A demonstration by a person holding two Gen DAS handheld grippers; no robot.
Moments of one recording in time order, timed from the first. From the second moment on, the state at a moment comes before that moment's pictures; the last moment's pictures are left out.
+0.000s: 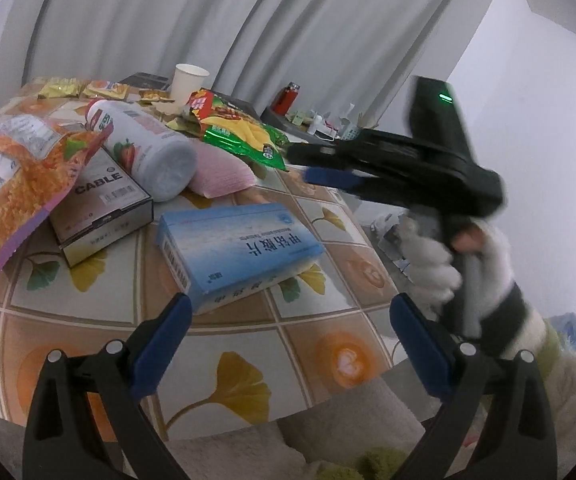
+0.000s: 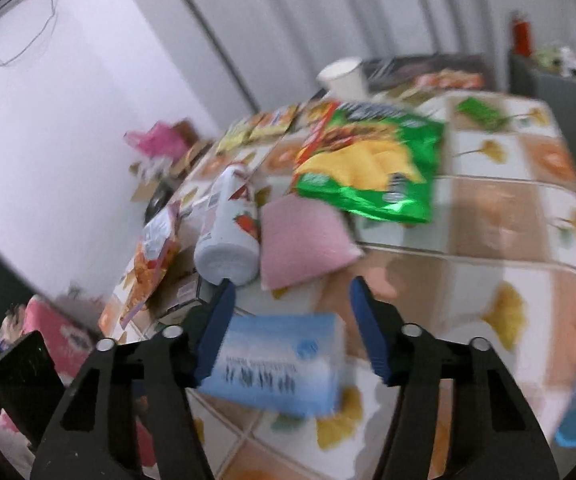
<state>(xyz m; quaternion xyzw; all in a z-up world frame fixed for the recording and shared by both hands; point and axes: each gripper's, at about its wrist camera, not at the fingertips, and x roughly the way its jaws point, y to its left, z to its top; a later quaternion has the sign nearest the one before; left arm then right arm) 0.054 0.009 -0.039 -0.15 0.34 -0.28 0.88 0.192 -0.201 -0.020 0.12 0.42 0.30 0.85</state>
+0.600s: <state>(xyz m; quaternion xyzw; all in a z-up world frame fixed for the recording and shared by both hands) 0.079 -0.007 -0.063 -0.16 0.38 -0.35 0.84 0.134 -0.225 -0.065 0.11 0.53 0.27 0.80</state>
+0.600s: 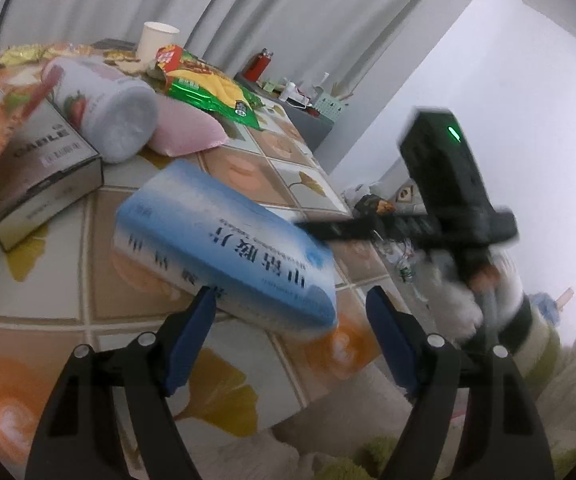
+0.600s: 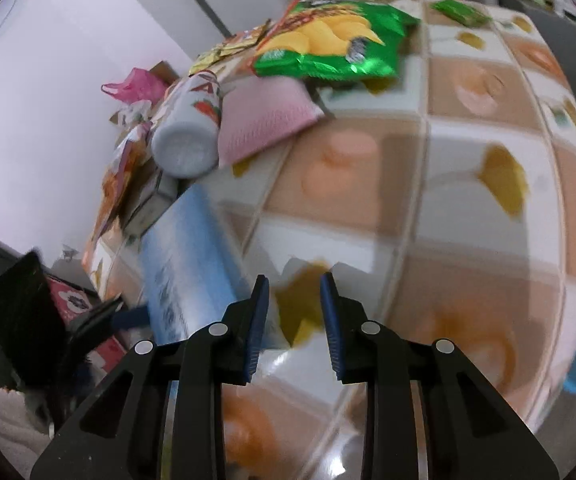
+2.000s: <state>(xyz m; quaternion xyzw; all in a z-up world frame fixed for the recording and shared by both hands) 0.279 -0.057 -0.025 0.03 0.47 -0.27 0.84 0.094 -0.321 -0.051 0.27 0.43 0.19 0.84</state>
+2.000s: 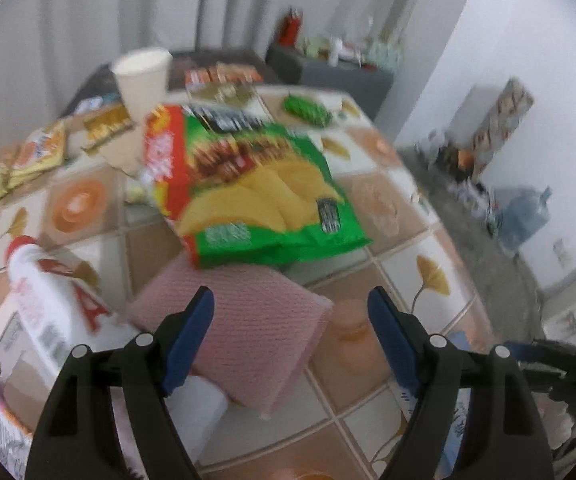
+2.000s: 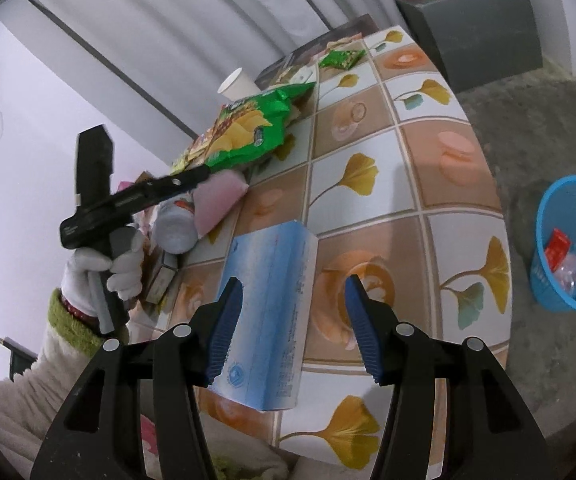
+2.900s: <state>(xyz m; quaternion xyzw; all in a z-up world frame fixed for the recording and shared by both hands) 0.176 -0.085 -0.032 0.10 0.52 -0.37 0.76 0.075 -0.321 -0.050 0.26 0.42 0.19 0.85</state>
